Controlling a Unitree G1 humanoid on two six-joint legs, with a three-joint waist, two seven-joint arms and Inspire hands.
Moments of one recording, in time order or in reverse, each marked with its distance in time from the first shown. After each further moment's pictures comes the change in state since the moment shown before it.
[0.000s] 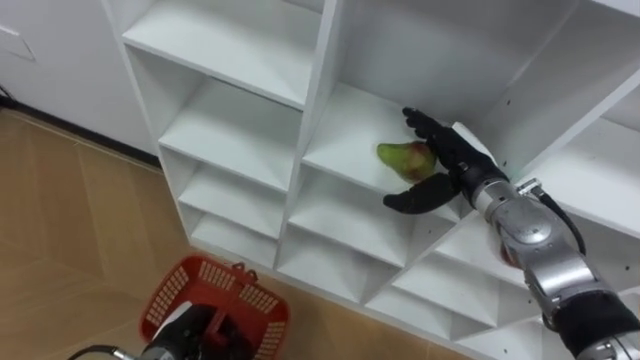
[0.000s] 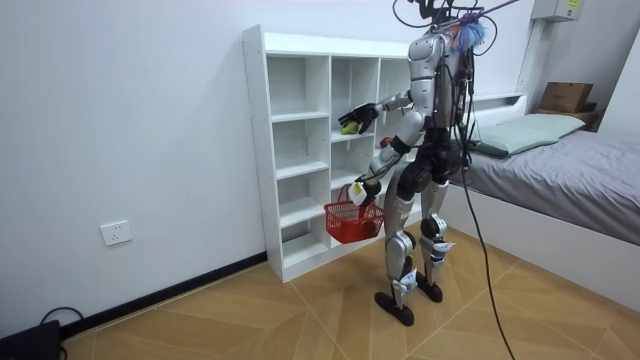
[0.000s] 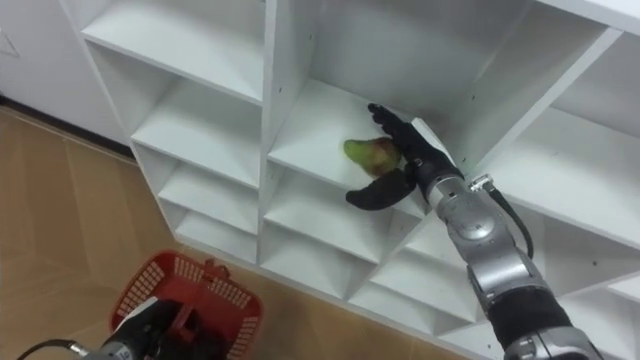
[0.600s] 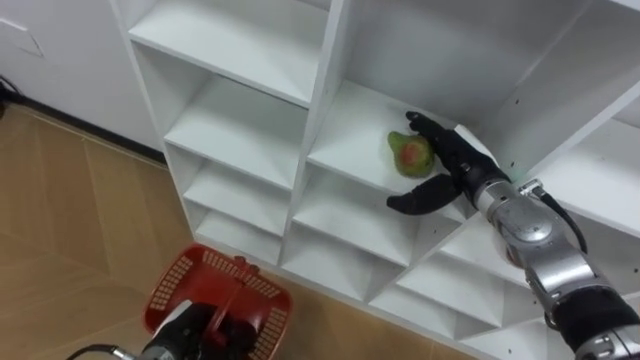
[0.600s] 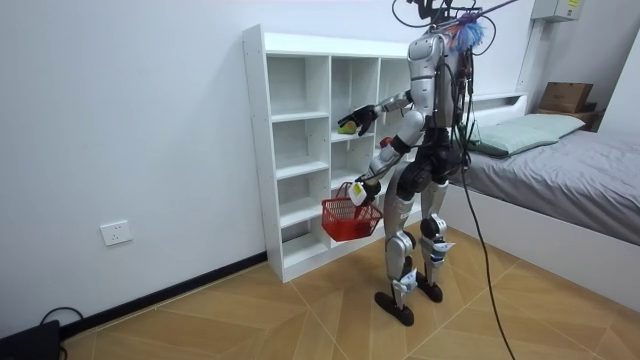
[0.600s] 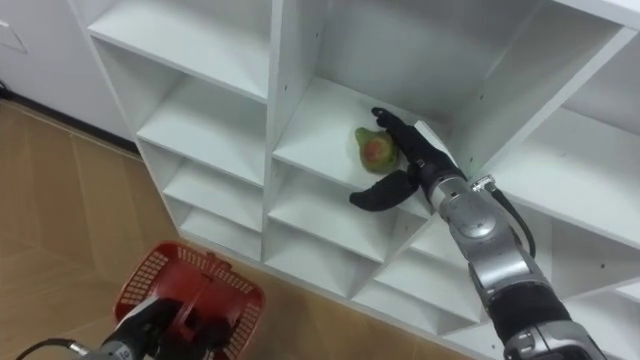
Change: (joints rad) left arm 0.003 0.001 0.000 -0.013 0.001 0.000 0.002; right arm -0.017 0.000 0.000 0.044 0.000 -0.003 0.007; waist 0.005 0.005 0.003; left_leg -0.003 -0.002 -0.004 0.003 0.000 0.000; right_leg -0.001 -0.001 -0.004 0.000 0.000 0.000
